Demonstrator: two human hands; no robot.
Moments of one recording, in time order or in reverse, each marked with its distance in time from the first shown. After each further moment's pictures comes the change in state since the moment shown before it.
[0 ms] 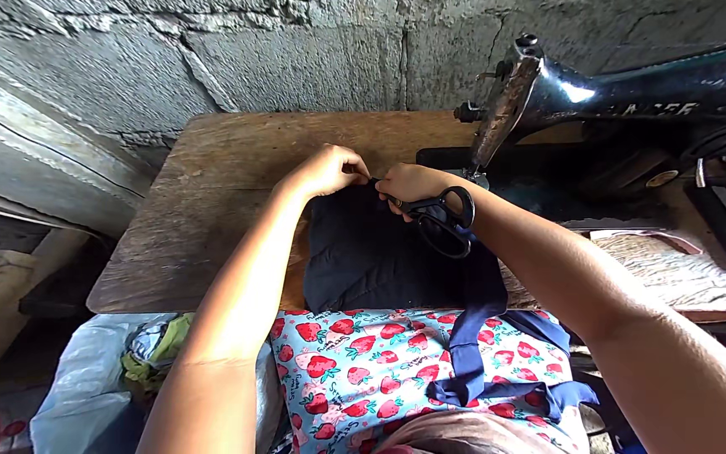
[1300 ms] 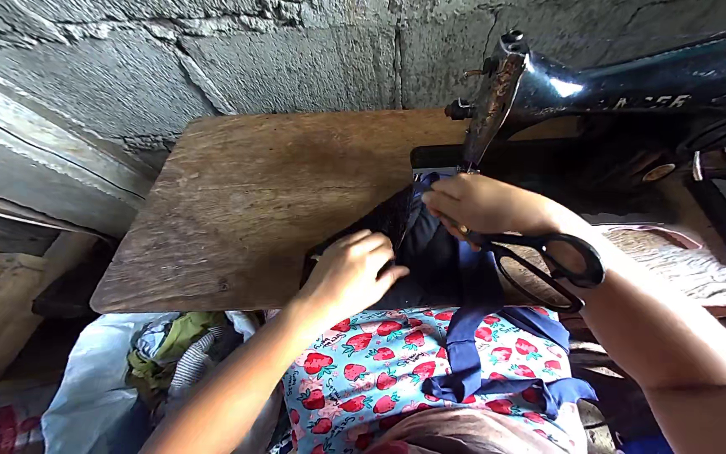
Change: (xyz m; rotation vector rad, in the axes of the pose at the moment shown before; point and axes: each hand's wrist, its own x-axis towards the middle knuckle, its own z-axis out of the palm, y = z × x) left_hand -0.095 0.131 0.074 0.240 0.265 0.117; right_hand -0.103 0.055 -0.012 -0.104 0.129 -0.279
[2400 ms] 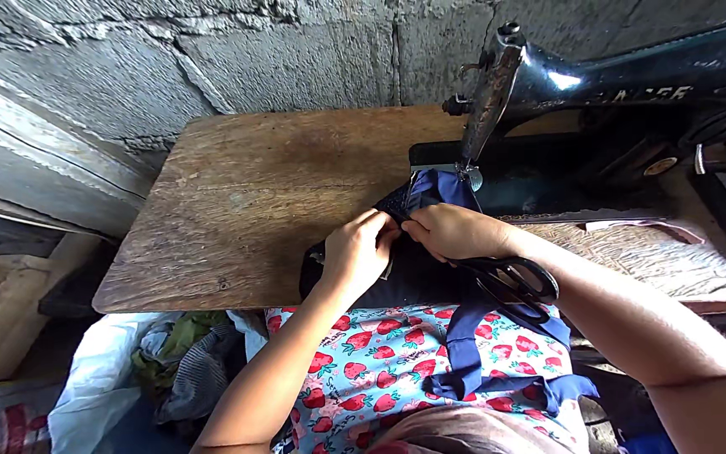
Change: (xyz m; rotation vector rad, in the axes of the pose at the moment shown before) left_hand 0.020 0.004 0.019 -0.073 0.101 -0.353; right_hand 0.015 0.004 0.035 -0.257 -0.131 0.001
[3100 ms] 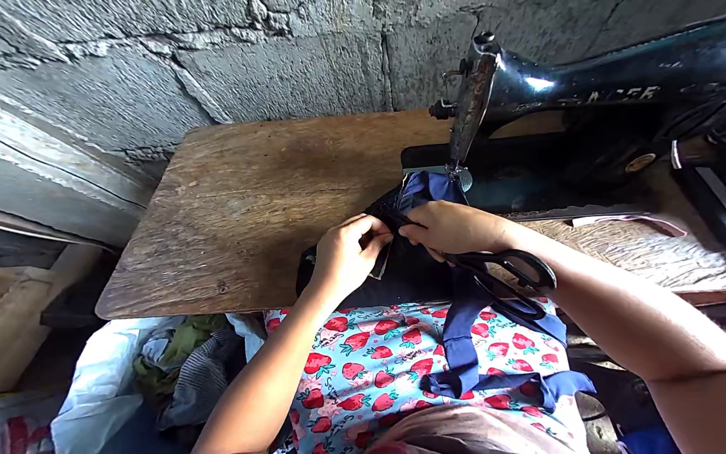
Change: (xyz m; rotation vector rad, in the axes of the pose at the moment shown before) left_hand -0.004 -0.008 -0.005 -0.202 -0.036 -0.057; right_hand -0.006 0.007 -0.002 0.136 0.019 -0.006
